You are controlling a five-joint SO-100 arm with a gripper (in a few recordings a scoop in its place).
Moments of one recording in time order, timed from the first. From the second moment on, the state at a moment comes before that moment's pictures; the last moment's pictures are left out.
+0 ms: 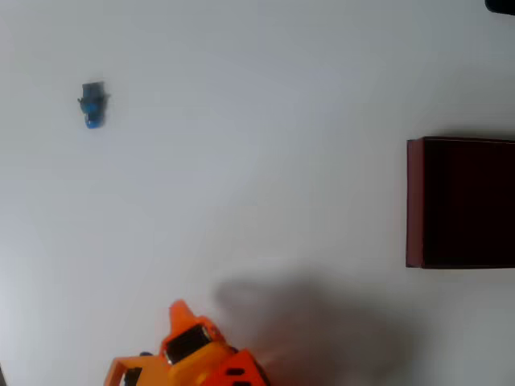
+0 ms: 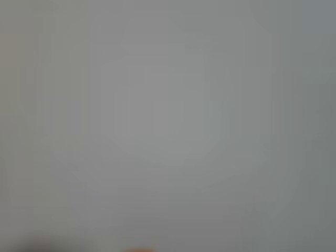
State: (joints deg) arm -35.3 193.4 172.2 76.5 0.9
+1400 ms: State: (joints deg) arm -38.4 100.1 112.7 60.4 113.3
